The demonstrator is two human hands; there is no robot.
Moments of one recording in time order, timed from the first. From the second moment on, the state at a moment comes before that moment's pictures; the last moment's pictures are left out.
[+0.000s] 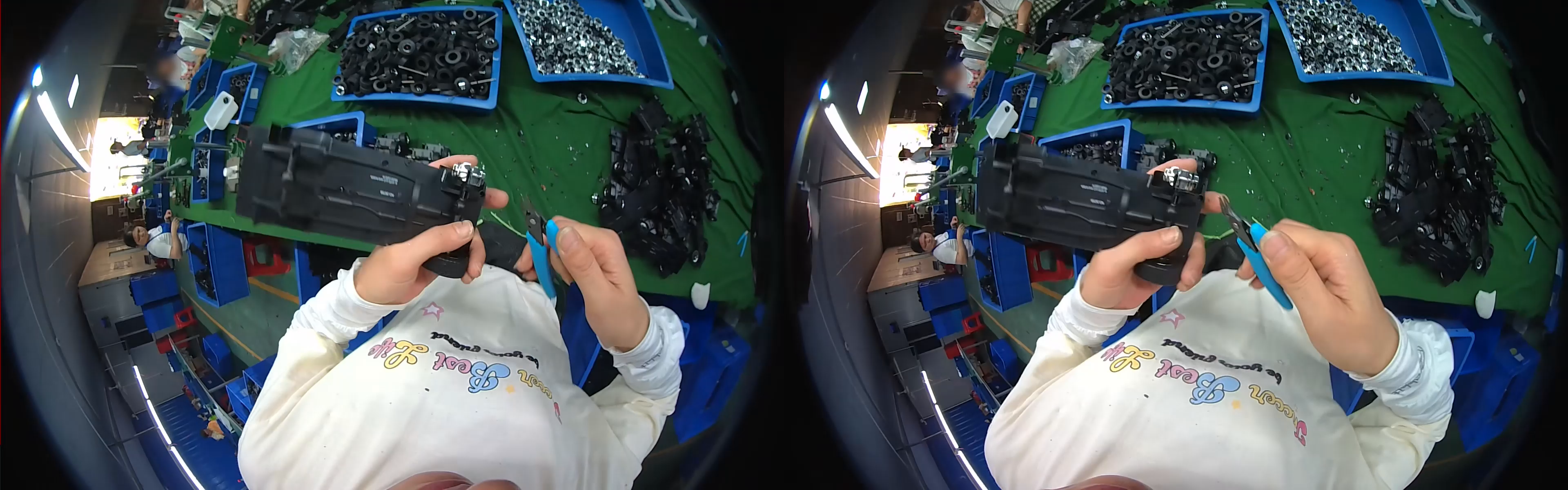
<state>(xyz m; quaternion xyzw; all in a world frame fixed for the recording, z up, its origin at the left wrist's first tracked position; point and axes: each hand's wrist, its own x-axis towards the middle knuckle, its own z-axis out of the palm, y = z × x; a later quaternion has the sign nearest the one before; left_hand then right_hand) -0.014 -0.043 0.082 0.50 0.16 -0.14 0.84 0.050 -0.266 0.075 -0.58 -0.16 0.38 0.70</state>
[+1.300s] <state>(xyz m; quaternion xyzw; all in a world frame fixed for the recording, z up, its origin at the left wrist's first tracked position) -0.023 -0.062 0.086 0.62 0.14 -0.07 0.77 0.042 -0.241 0.072 -0.73 -0.23 0.32 0.55</state>
